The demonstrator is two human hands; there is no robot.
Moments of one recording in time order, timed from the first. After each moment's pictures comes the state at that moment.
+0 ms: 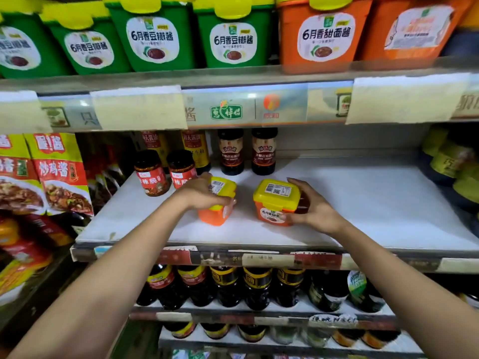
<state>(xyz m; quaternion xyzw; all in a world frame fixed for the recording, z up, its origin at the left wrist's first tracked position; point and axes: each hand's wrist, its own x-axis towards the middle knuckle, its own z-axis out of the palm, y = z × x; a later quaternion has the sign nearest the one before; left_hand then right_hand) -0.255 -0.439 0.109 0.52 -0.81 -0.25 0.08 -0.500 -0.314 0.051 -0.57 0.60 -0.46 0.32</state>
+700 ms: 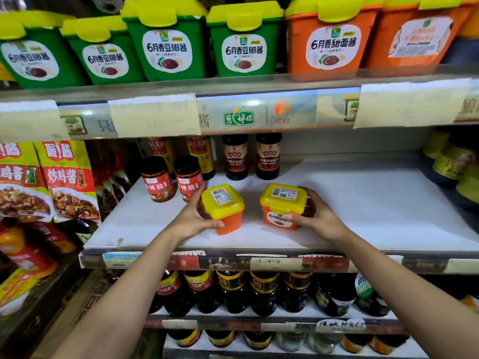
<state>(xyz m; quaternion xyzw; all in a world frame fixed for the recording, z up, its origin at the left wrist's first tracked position) -0.215 -0.435 0.049 0.37 -0.70 -0.54 0.31 -0.492 -0.314 0.037 -0.52 0.62 -0.50 0.32</state>
